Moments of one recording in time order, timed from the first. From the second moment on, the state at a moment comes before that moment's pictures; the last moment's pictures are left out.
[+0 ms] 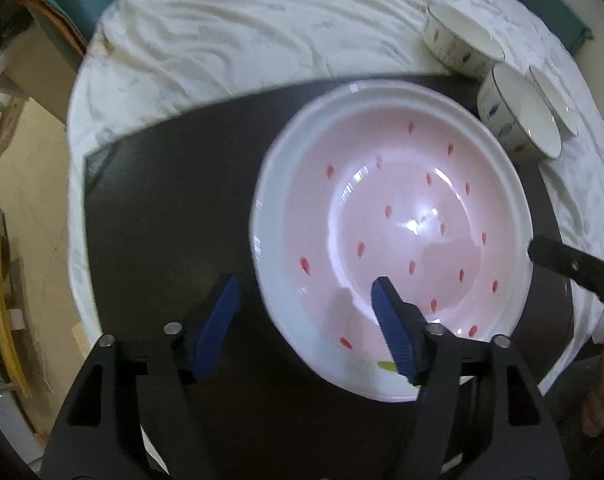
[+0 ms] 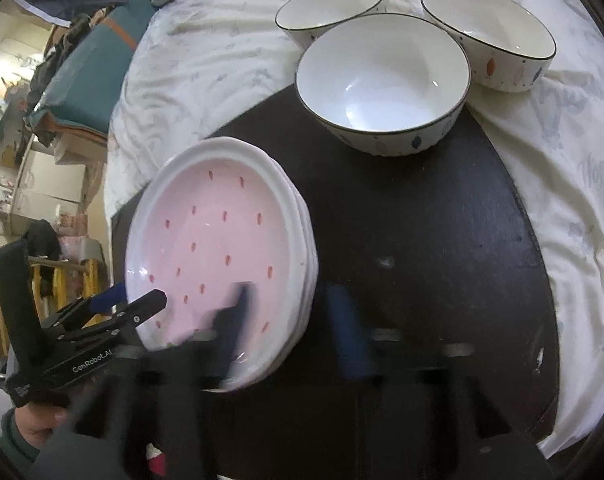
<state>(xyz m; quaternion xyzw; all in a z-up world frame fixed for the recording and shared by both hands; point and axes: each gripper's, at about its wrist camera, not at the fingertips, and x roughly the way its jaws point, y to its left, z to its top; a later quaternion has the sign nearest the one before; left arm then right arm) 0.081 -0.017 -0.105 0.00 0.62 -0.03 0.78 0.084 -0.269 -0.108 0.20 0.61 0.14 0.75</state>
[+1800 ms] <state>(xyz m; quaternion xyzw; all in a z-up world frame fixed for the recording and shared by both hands) 0.121 -0.127 0.023 0.00 0.49 -0.04 0.87 0.118 -0.416 -0.015 0.23 0.46 0.07 0.86</state>
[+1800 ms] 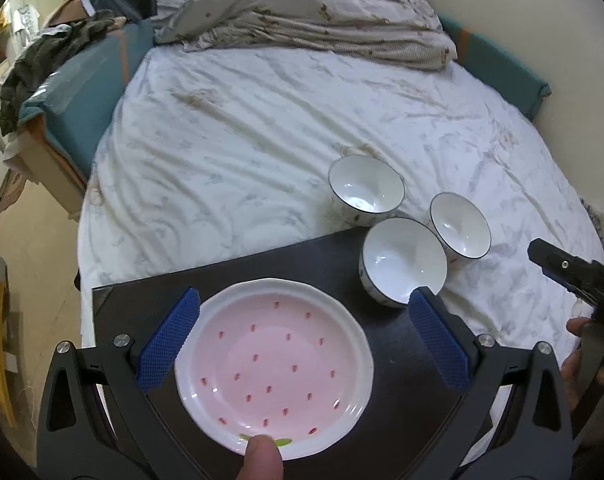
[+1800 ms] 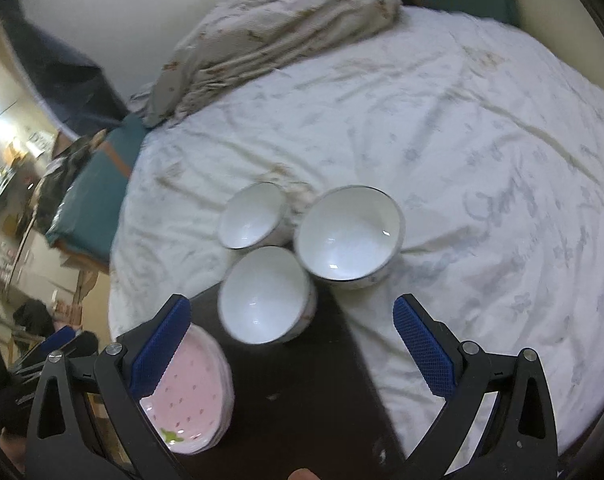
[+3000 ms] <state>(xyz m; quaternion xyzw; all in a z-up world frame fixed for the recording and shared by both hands) 0.216 -0.190 -0.103 -0.03 0.63 -0.06 0.77 0.182 -0.398 -0.119 0.31 0.61 0.08 0.72</state>
